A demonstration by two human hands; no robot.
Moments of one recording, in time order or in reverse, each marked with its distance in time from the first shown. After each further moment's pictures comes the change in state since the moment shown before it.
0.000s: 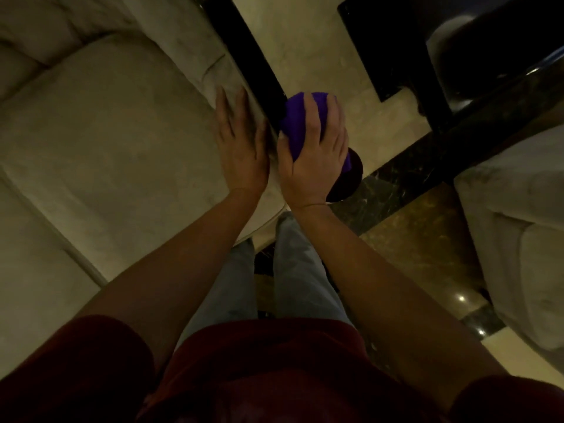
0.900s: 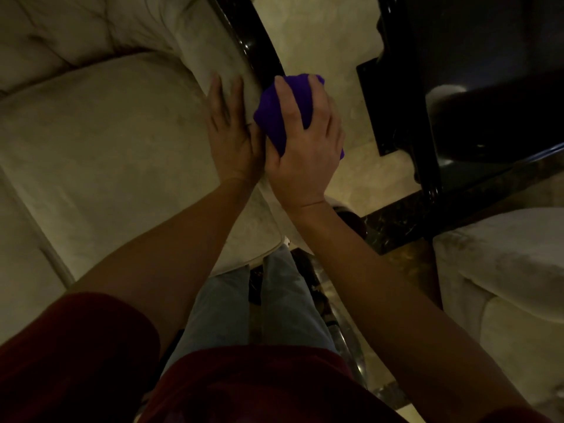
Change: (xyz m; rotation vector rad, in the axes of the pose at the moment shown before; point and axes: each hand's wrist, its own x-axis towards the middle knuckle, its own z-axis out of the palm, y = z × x) left_hand 0.109 -0.043 0.001 0.080 0.262 0.031; right_hand 0.099 -0.084 0.011 -0.064 -0.089 -0.302
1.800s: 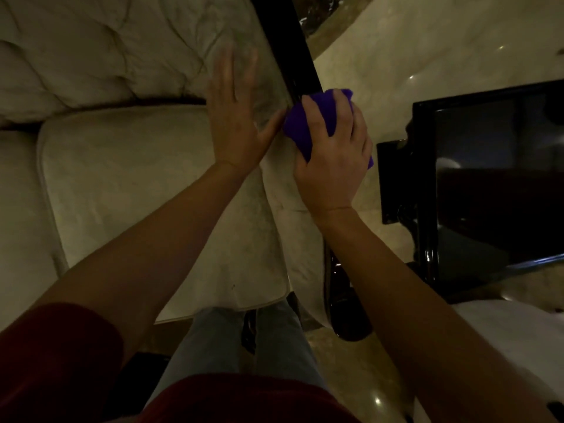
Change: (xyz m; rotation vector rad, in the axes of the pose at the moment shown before) left_hand 0.170 -0.043 -0.070 0.072 0.140 0.007; right_hand 0.128 -0.065 0.038 -0.213 -0.062 -0.248
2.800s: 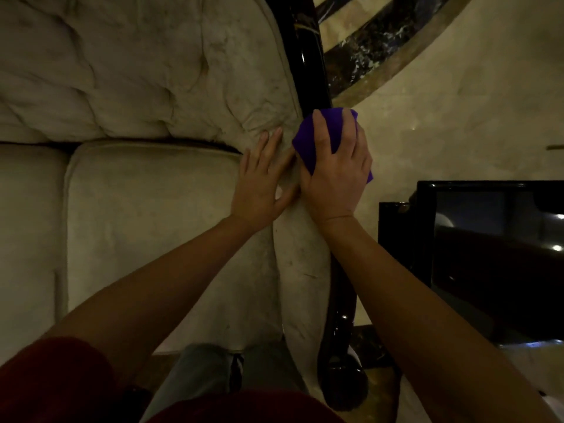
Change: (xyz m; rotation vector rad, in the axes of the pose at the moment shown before) left_hand 0.007 -0.018 -0.013 -0.082 -0.225 0.063; right_hand 0.102 -0.039 0.024 -0.041 -0.044 -0.168
